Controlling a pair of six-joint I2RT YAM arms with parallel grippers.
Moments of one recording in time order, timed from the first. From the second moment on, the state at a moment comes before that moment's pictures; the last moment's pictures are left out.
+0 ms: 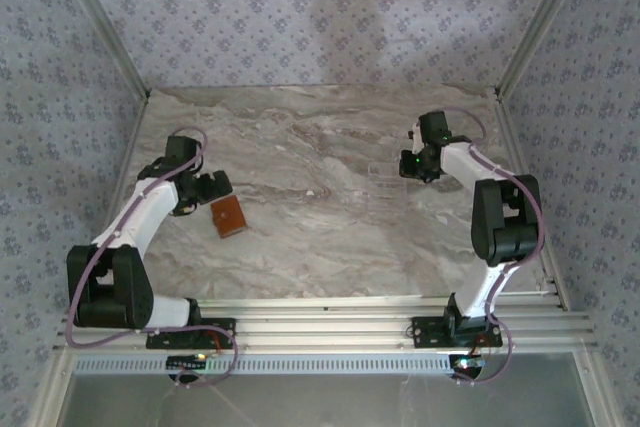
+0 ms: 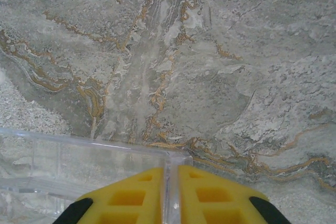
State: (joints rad) left arm -0.07 1.37 0.95 -0.73 -0.01 -0.45; right arm 0.13 1.78 1.20 -0.54 -0.16 0.18
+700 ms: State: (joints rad) left arm -0.11 1.42 0.95 -0.74 -0.01 -0.45; right arm 0.44 1.89 1.51 -0.64 0.08 0.40
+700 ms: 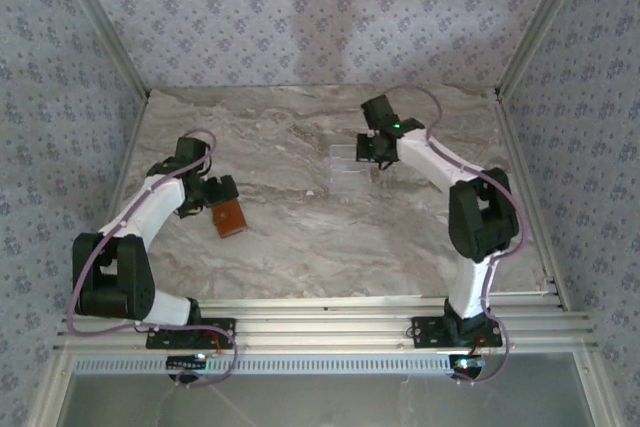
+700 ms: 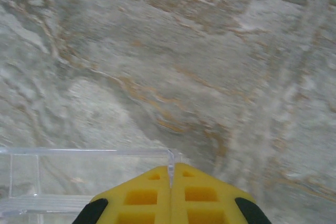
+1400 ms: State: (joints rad) left arm -0.16 1.50 0.95 -0.74 -0.01 -0.46; right arm 0.57 2.17 1.84 -0.82 0.19 0.53
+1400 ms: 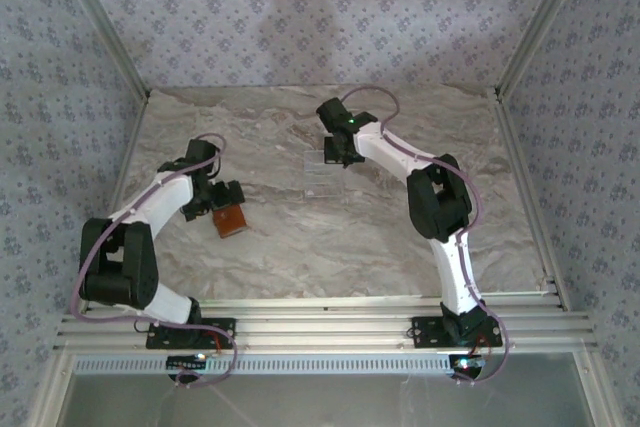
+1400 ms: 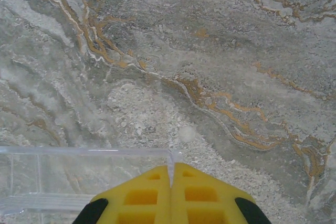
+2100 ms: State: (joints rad) left arm -0.21 1.61 1.01 -0.78 -0.03 -0.48; right arm 0.55 2.15 1.78 -0.80 0.18 0.54
